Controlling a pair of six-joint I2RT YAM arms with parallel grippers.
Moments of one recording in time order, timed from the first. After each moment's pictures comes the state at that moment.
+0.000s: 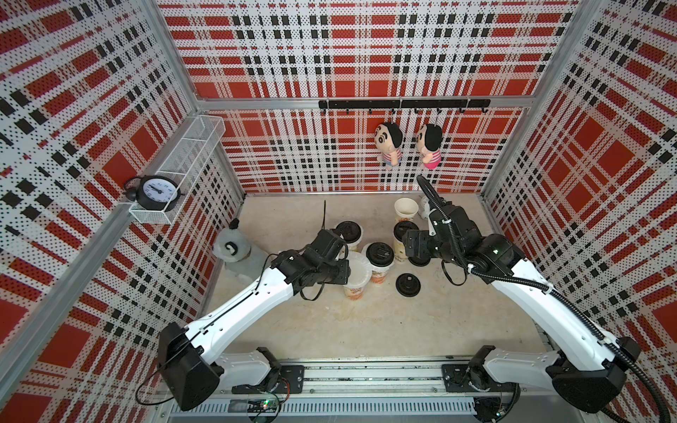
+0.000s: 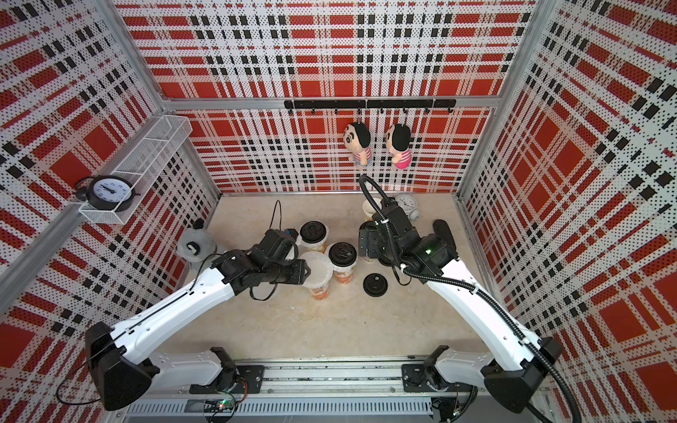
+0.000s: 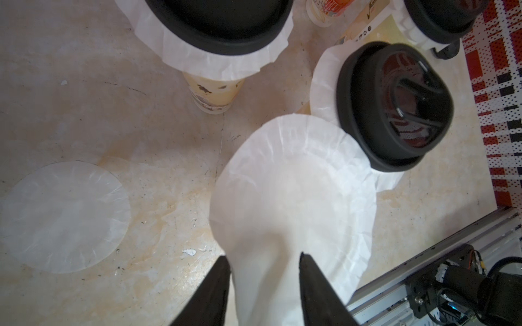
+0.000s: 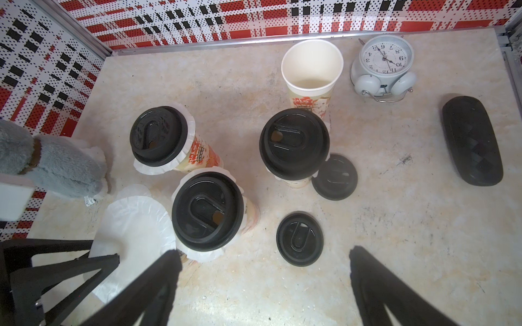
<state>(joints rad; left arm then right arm) -0.72 1.27 1.14 -0.83 -0.01 -0.56 0.66 1.23 1.43 -0.94 0.25 0.50</state>
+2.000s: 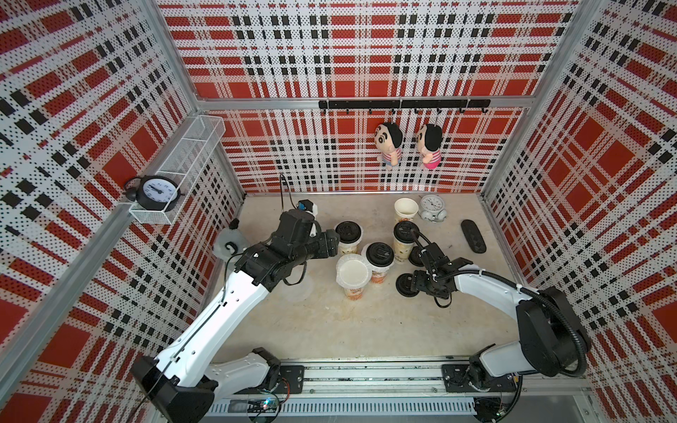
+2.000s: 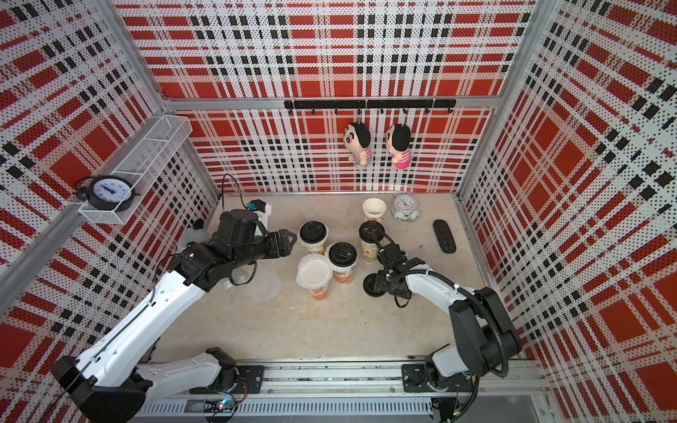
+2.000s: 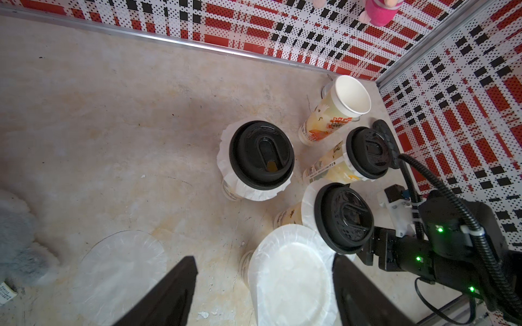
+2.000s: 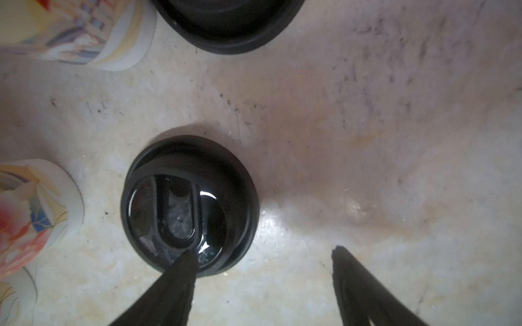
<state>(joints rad) -0.55 1.16 1.28 -0.77 -0.06 -0.50 0.46 1.48 0.81 -0.60 0.08 0.69</state>
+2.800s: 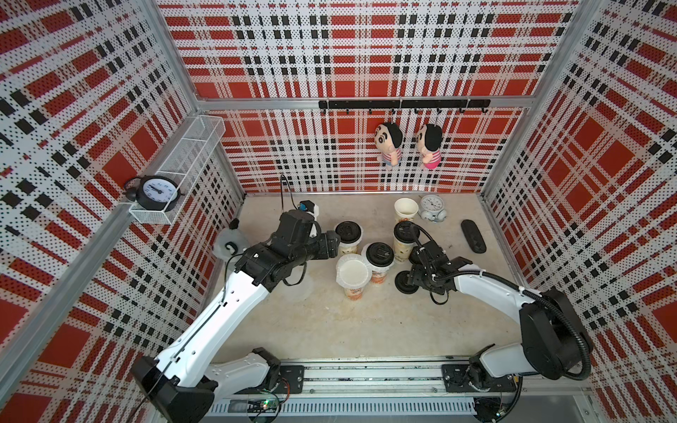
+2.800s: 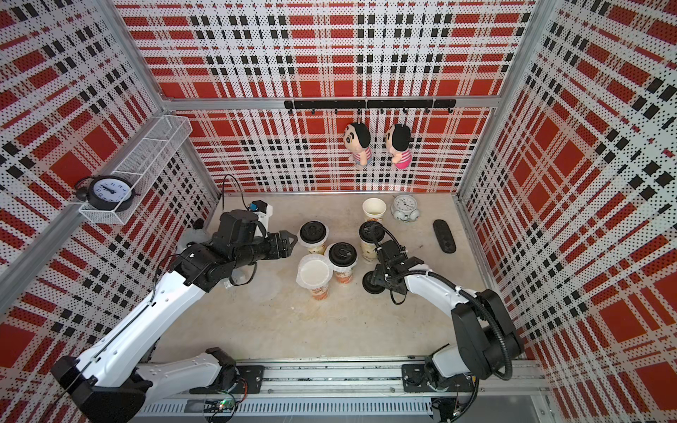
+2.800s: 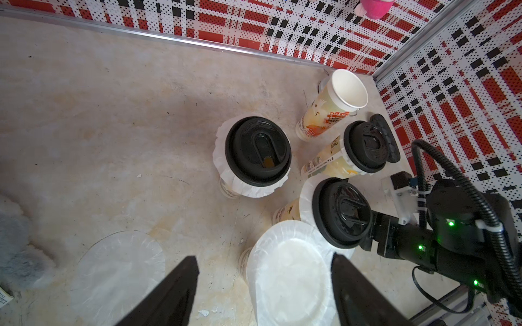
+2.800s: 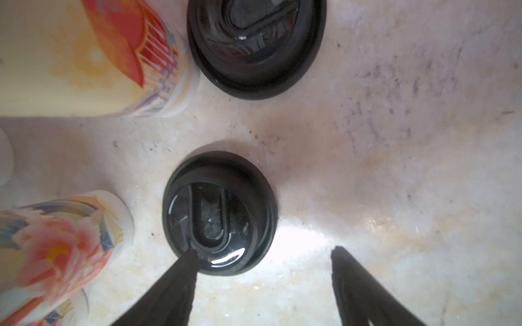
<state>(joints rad) -0.55 1.15 1.27 -0.77 -0.04 -0.49 0.48 1.44 0.82 -0.53 0.12 0.80</state>
